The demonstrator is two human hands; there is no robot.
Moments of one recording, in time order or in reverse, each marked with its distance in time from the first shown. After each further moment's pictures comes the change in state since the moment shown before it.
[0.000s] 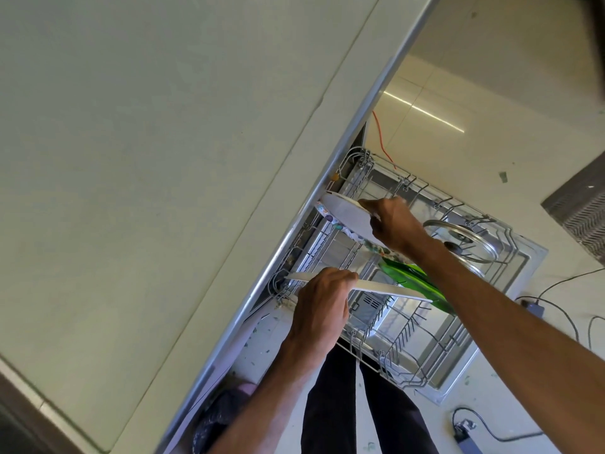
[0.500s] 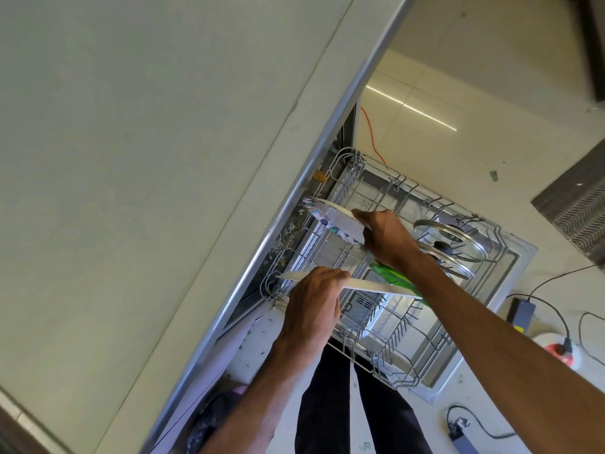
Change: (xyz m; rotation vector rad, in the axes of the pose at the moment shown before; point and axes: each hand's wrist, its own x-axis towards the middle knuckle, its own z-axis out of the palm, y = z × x) left_hand 0.007 0.007 0.002 0.010 -0.007 0.012; right_hand -0.026 0.000 0.004 0.036 0.053 -0.003
